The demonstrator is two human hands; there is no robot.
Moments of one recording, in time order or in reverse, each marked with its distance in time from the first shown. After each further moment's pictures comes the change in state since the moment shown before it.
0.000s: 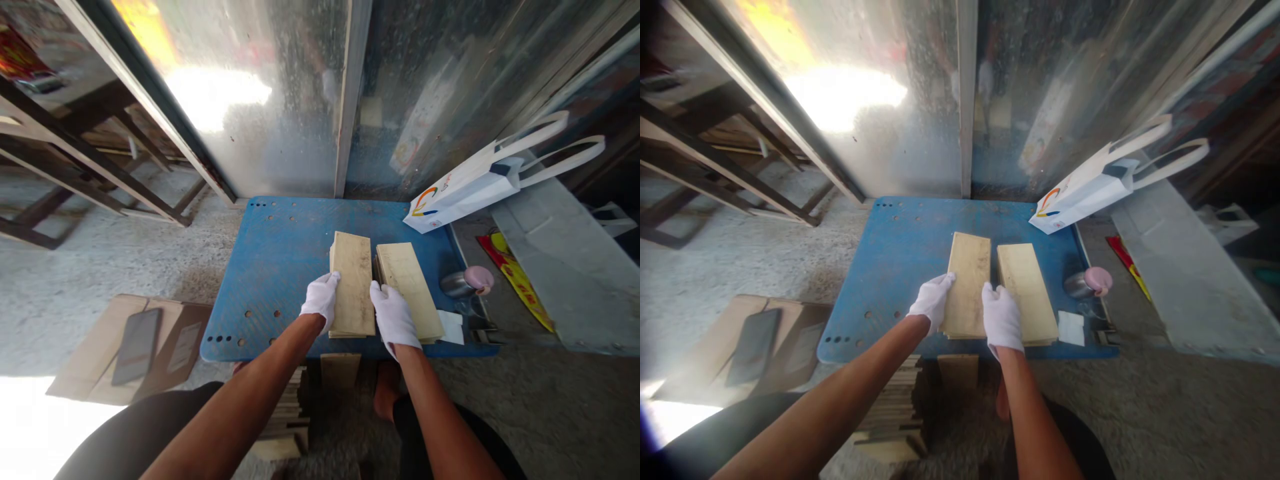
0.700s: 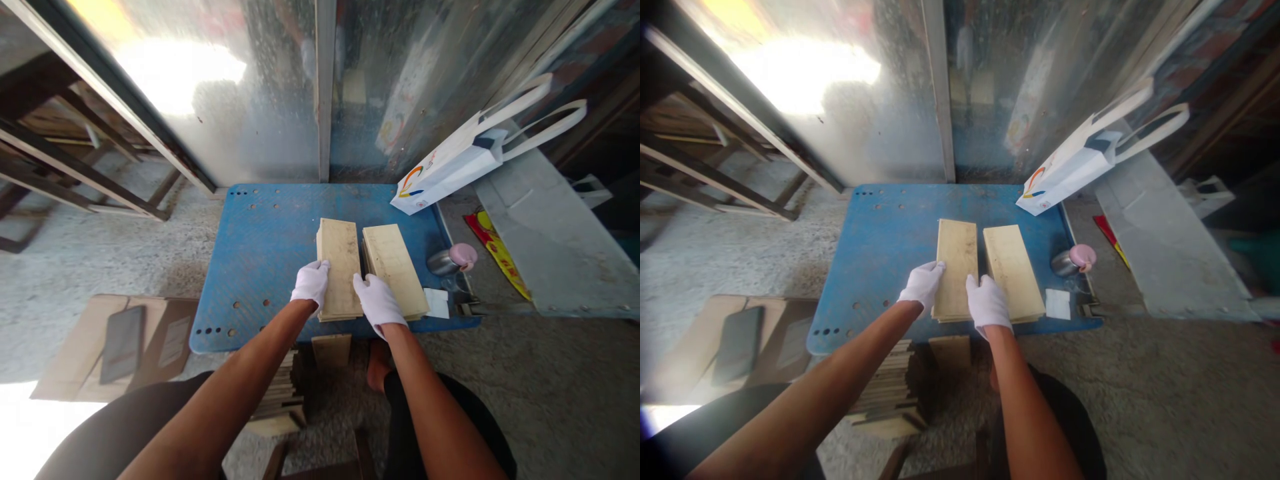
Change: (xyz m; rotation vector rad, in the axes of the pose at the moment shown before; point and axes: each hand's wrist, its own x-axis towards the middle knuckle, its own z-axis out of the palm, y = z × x) left_hand 0.027 -0.016 0.003 0.358 0.077 0.162; right_hand -0.002 -0.003 -0.010 -0.205 -0.223 0.089
